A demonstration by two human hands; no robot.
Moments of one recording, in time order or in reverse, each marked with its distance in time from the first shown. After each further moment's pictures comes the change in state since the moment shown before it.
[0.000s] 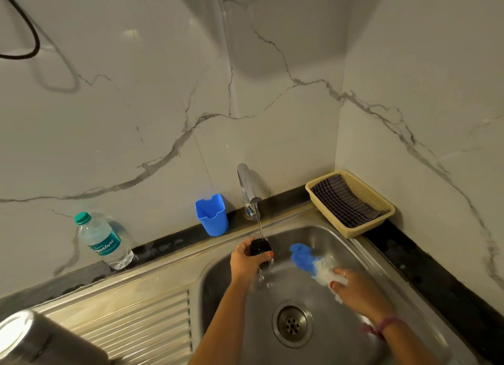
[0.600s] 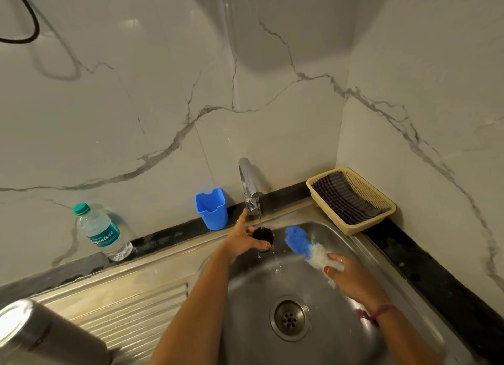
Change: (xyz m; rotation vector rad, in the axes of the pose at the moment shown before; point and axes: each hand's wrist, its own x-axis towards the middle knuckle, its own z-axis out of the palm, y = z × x) left_hand 0.019 0.059 -0.022 0.266 -0.402 -0.033; right_hand 0.026 -0.007 0.007 0.149 0.013 0.033
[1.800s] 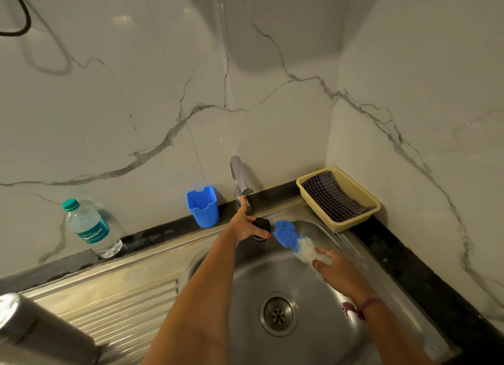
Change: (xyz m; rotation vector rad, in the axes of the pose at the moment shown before) left_hand 0.027 0.020 0.016 0.138 0.039 -0.050; right_hand -0.016 -0.007 -0.013 0.068 0.012 -0.073
